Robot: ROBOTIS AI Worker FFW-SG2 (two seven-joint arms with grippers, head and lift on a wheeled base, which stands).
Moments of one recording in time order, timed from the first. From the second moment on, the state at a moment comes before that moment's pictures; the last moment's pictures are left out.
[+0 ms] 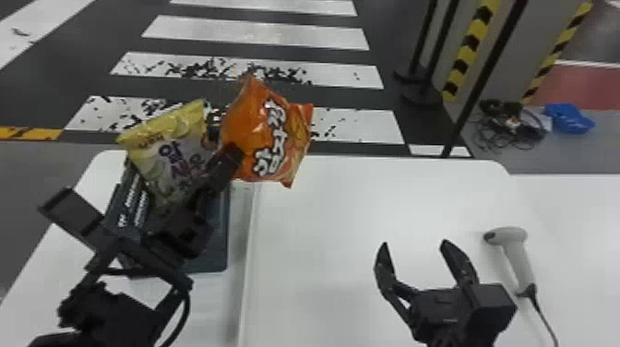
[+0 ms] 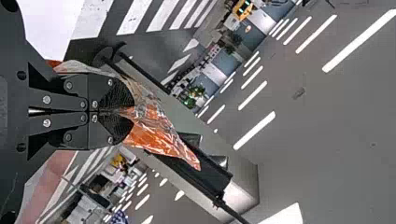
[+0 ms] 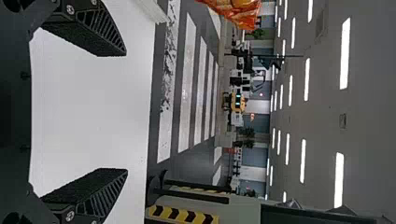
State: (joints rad) left arm 0.31 0.06 -0.08 -2.03 0.74 0.22 -0.27; right arm 0.57 -0.08 0.09 -2.00 0.02 -0.02 -0.11
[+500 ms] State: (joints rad) left arm 0.16 0.01 -0.27 -1.68 0.74 0.08 -0.36; right arm 0.58 -0.08 0.08 -2.00 0.02 -0.02 -0.11
